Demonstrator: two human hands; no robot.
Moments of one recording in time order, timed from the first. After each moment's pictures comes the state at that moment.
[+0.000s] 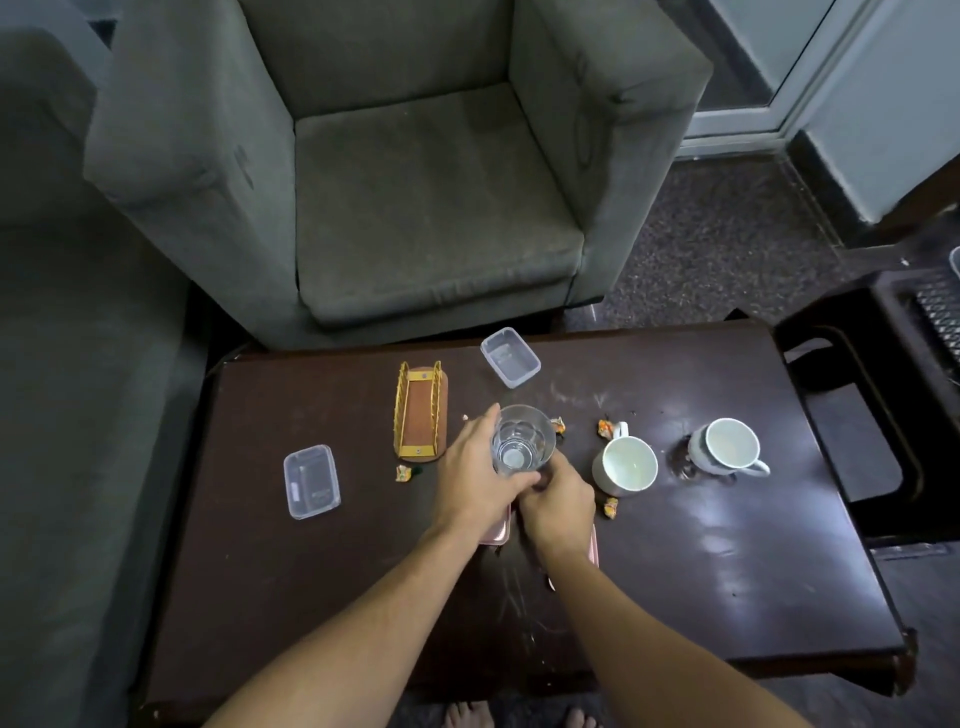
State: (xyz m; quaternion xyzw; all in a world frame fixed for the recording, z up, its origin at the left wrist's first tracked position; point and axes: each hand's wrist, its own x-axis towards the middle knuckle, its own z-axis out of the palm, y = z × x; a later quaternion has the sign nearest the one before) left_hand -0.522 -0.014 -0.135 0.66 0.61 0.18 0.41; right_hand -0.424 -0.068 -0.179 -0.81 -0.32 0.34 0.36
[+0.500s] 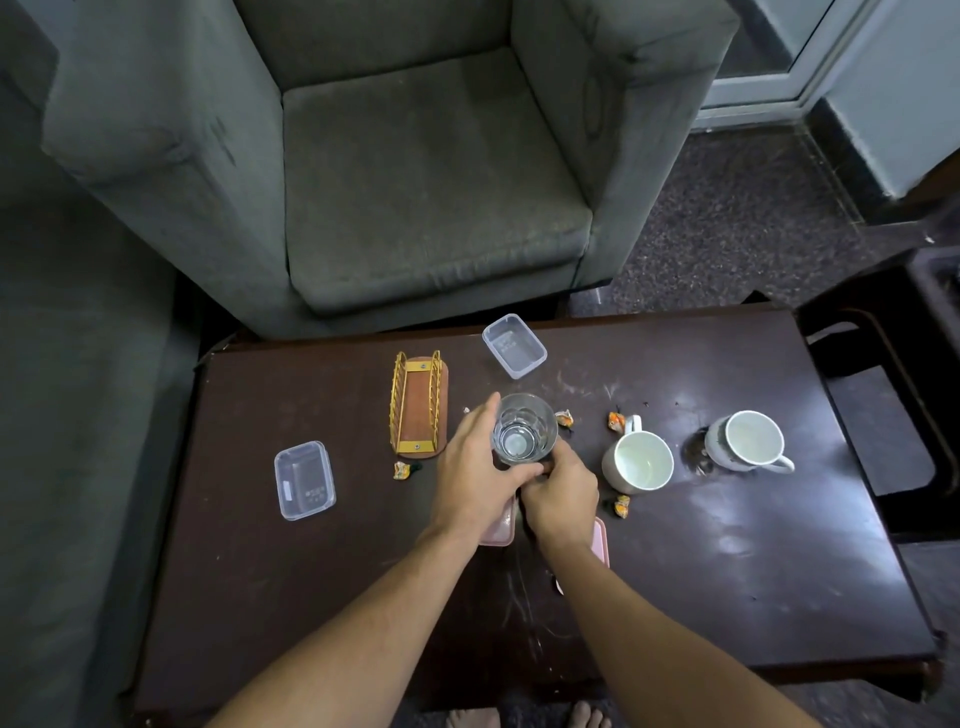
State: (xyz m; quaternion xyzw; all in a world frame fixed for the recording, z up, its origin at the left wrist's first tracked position) left_hand -0.522 -0.006 -0.171 0.65 0.60 0.19 0.42; right_hand -0.423 -0.053 -0.208 -0.83 -0.34 0.31 0.33
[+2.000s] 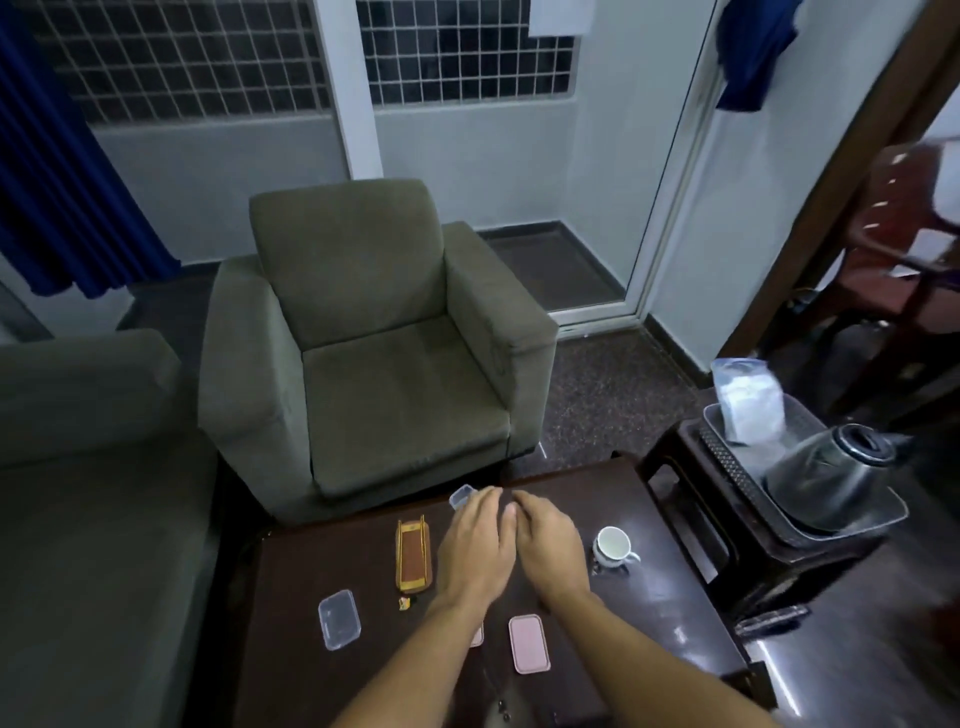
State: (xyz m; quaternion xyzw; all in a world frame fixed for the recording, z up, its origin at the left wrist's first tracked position) left_hand -0.513 -0.058 0.109 0.79 0.52 0.18 0.27; right_hand -0.405 -0.101 0.105 -0.79 -0.48 0.20 0.32
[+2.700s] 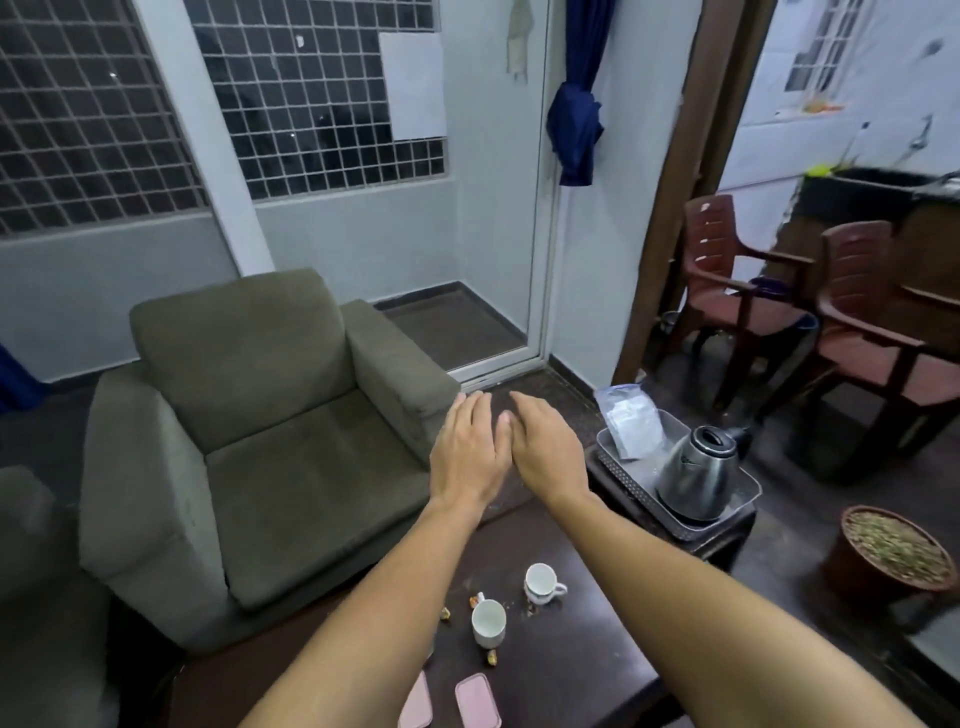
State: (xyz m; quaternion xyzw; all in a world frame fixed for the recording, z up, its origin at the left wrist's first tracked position) left_hand -0.388 -0.031 0.276 0.87 0.37 0.30 0.16; right_hand -0.288 -0.096 0.276 -0.80 -0.47 0.00 0.37
